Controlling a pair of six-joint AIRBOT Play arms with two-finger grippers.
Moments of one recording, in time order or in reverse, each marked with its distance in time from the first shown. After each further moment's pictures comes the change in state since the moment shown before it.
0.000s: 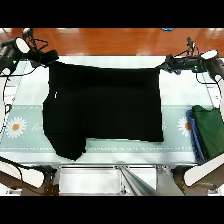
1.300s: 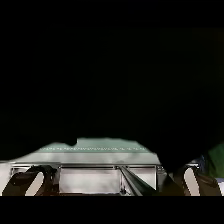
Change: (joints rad) left arm -0.002 1.111 0.271 0.022 -0.361 0.256; right arm -0.285 1.284 0.146 -0.367 0.348 0.177
